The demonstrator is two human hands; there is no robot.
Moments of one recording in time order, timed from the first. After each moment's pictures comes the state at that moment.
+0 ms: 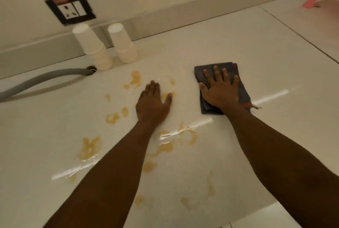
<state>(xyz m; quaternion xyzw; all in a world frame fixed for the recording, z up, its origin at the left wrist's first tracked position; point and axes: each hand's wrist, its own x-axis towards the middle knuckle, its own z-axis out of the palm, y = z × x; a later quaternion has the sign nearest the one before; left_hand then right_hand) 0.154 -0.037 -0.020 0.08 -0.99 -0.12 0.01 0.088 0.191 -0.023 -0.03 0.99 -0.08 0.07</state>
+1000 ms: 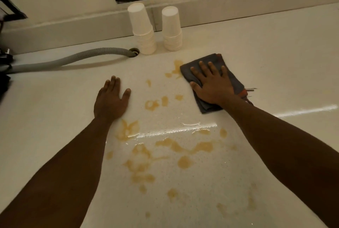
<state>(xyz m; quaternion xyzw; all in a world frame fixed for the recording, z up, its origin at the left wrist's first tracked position) 0.219 -0.278 -0.030 0.20 -0.98 -0.09 -0.01 0.078 0.044 -0.020 -0.26 0.96 -0.04 0.07</state>
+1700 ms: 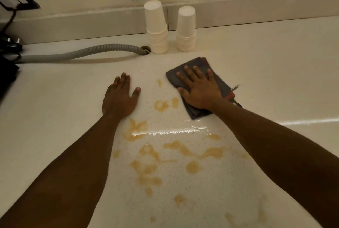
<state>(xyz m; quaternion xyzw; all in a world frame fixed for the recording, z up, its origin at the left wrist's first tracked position) 0.215 -0.283 -0.034 0.20 -0.98 -0.07 -0.01 0.092 -0.021 -0.016 -0.34 0.94 -0.03 0.08</state>
